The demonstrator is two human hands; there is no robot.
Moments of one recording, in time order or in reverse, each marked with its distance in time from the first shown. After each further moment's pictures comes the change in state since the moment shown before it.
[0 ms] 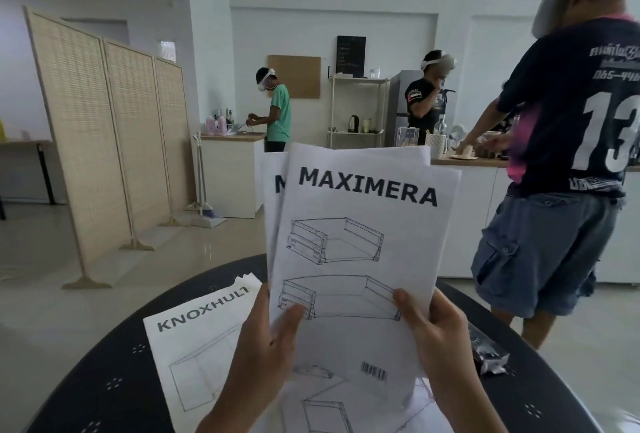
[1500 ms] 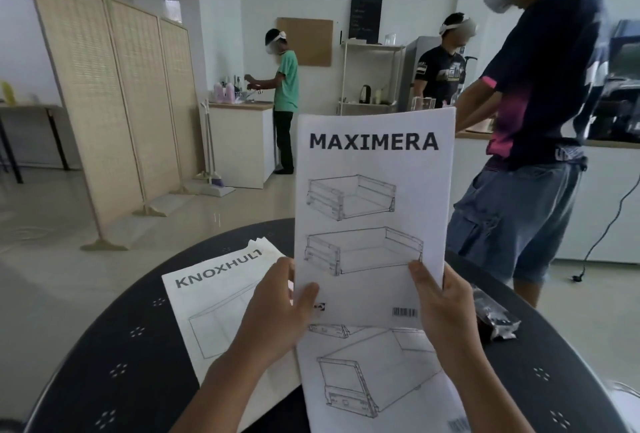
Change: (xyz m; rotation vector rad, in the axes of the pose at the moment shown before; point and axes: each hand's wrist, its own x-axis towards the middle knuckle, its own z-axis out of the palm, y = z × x) left_hand 0.005 -0.032 -0.009 0.309 -0.135 -0.148; right_hand -0.003 0.018 0.005 -0.158 0.043 0.027
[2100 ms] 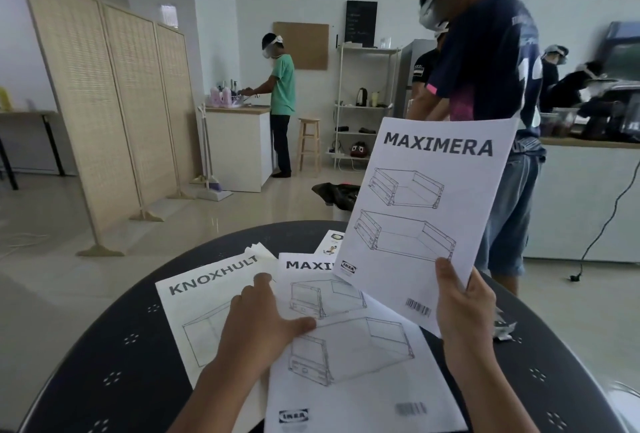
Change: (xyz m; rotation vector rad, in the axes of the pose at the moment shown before) left_hand -0.002 0.004 -0.008 0.357 -0.076 -0.303; right_hand 0.004 -0.006 -0.011 0.178 0.227 0.077
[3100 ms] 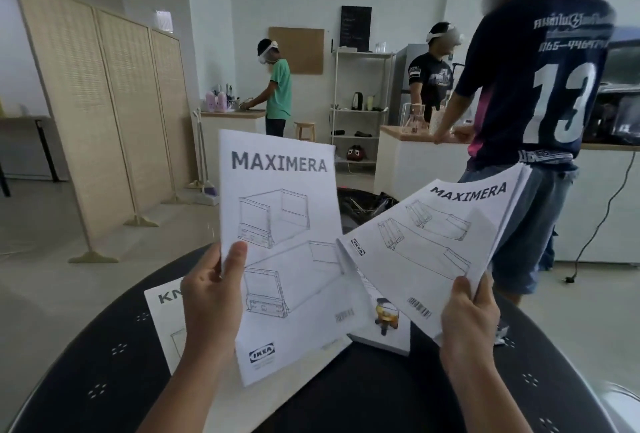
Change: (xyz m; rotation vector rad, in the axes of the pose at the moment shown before) left_hand 0.004 0.004 -0.029 -0.971 0.464 0.263; right_hand 0.010 0.004 -0.007 0.094 0.126 0.164
